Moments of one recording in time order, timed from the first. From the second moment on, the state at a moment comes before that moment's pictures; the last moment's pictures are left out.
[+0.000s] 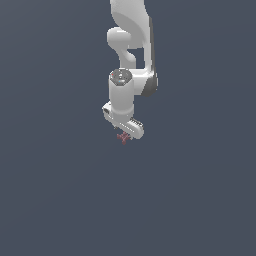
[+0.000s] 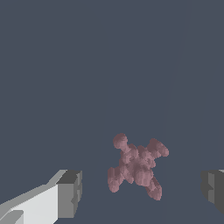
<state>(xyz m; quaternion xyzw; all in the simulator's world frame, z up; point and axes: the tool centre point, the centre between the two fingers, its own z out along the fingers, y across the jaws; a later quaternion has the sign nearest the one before) -0.069 -0.022 0.109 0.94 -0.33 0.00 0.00</state>
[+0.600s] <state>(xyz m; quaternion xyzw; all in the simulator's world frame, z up) -0.087 -0.019 0.096 0.91 -0.40 0.00 0.00</state>
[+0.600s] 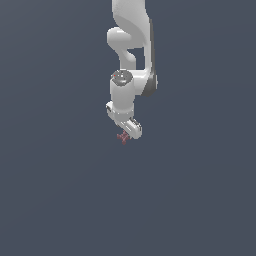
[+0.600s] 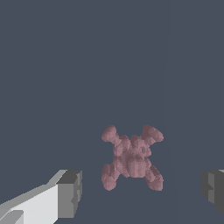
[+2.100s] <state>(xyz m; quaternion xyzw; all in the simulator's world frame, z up) -0.088 -0.019 0.046 0.91 -0.41 0.00 0.00</state>
